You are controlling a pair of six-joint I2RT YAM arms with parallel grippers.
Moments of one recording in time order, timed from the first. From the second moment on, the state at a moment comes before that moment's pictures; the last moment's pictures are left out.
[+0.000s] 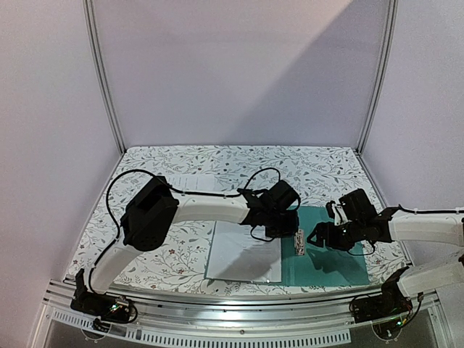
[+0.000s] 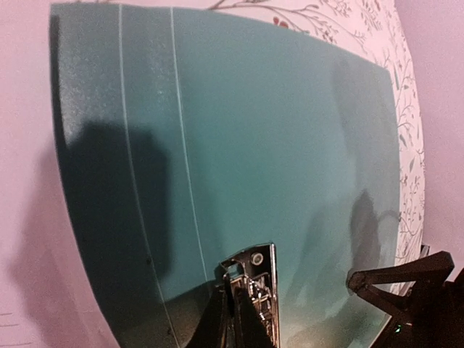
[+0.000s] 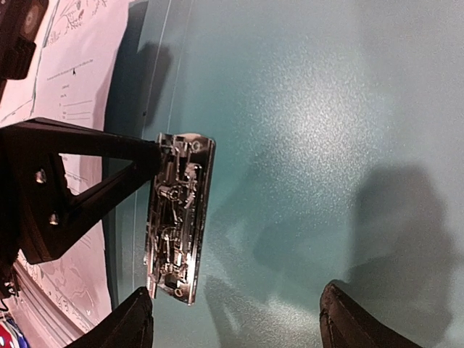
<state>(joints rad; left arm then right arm) -1.09 2.49 1.97 -0.34 0.05 -0.98 0.52 1.21 0.47 -0.23 -0.19 0.63</state>
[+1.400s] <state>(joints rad) -1.09 2.44 1.95 -0.50 -0.12 -1.18 0.58 1.28 0.51 -0.19 -0.25 0.64</state>
